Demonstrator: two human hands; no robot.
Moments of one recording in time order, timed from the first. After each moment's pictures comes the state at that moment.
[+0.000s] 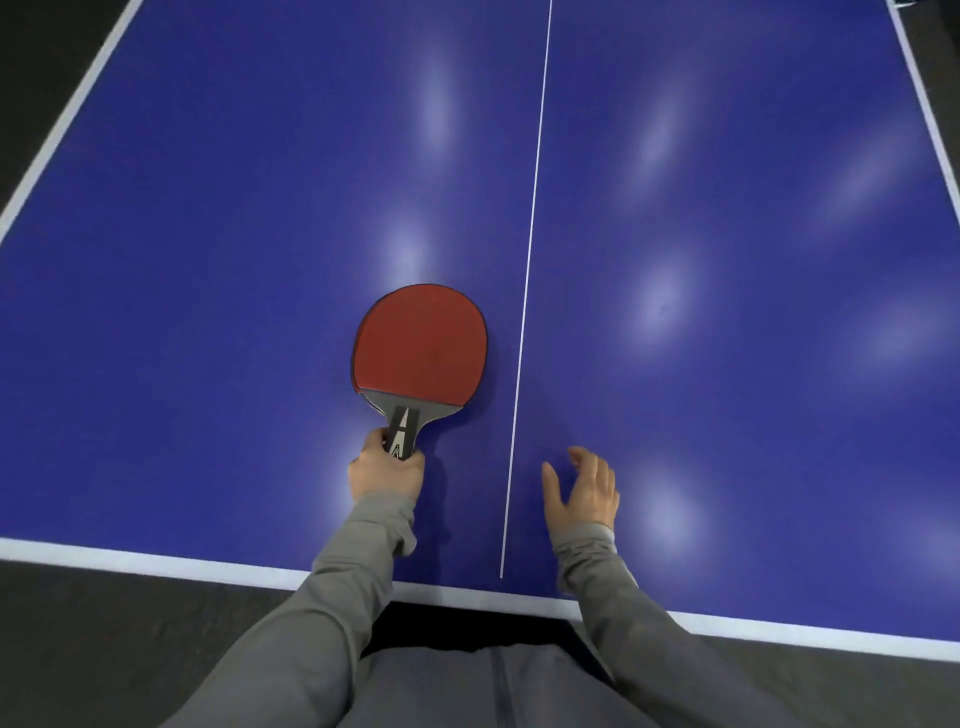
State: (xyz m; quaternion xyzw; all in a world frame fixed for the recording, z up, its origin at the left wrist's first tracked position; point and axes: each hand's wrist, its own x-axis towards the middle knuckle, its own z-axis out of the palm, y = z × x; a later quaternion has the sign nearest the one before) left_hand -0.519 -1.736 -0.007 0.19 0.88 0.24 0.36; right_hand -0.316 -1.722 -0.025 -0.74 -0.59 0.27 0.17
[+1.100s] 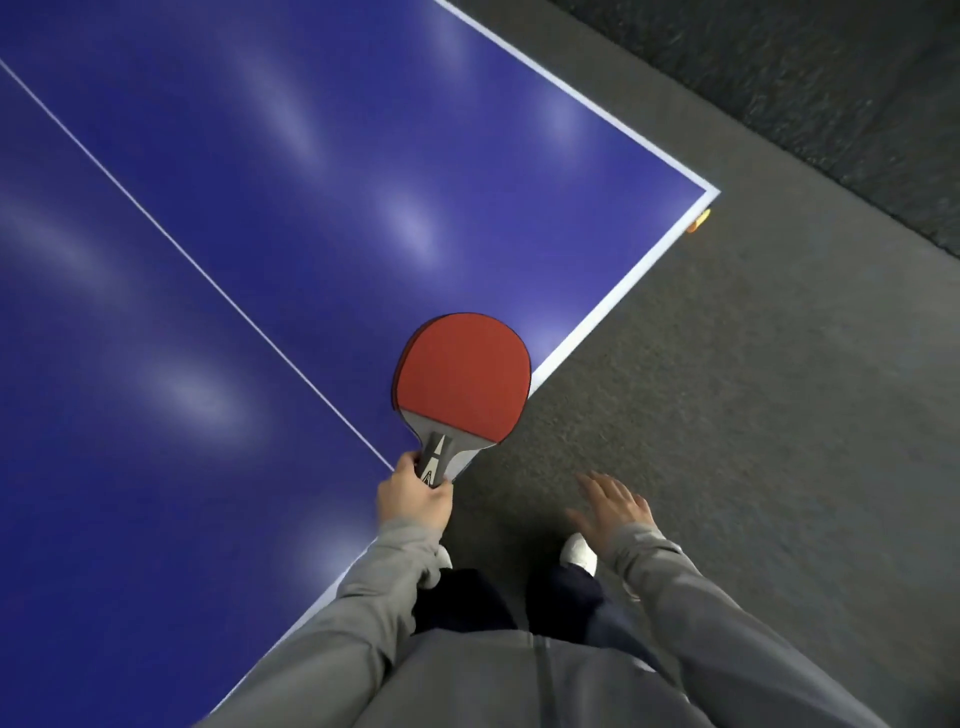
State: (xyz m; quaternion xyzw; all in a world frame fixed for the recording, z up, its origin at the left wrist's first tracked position) left_hand -0.400 -1.835 0.013 0.64 0.65 0.04 0.41; right_hand -0.214 -2.001 -0.023 -0.86 -0.39 0.33 -0.06
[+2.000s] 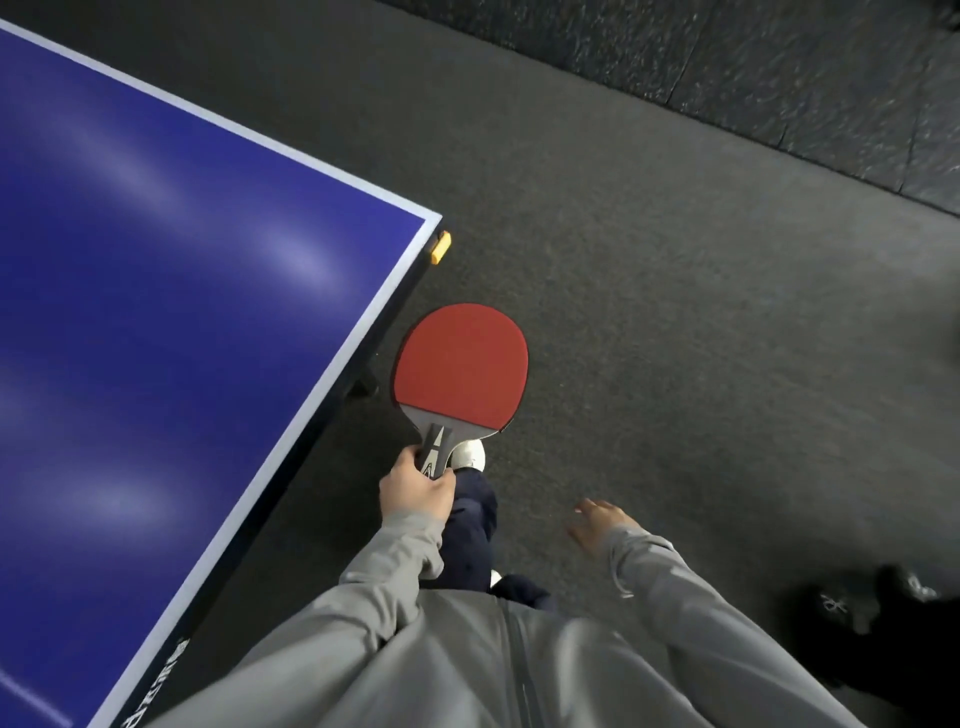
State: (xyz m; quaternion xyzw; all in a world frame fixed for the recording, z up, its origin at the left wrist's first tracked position) left_hand -0.008 -1.959 0.010 0.69 0.58 -0.02 0.43; right_hand 0.114 -2.157 -0.039 -0.85 -0.18 0.50 -0.04
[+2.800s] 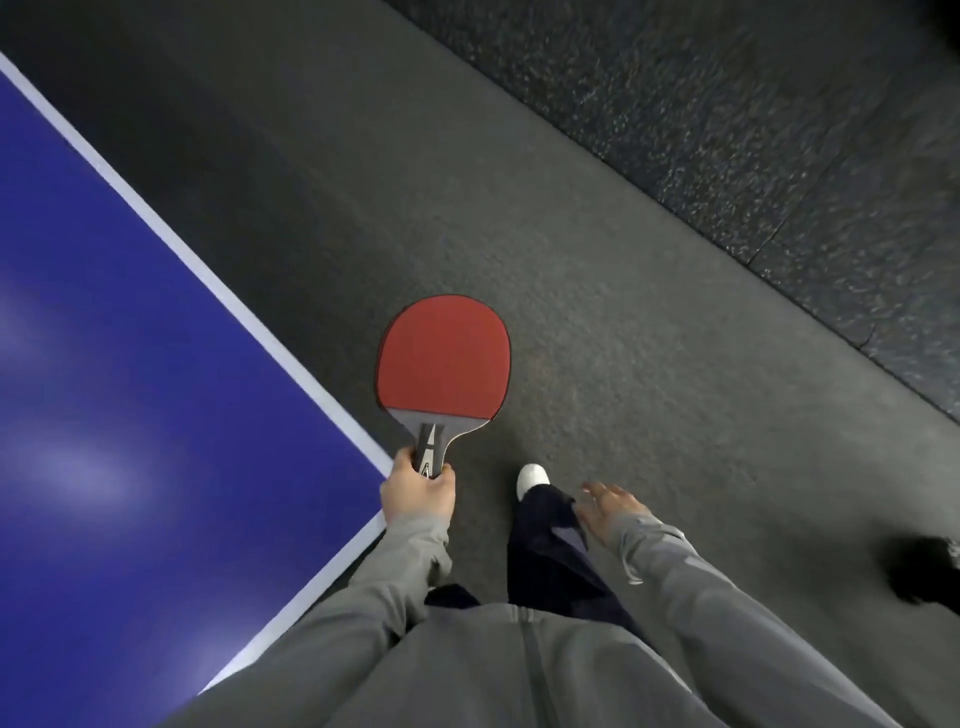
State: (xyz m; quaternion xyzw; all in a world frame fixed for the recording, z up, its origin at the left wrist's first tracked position) left_hand 0.361 -1.726 0.004 0.55 0.70 0.09 0.45; right_hand 0.546 -1.873 -0.020 -0.85 -0.28 0.44 -0.09
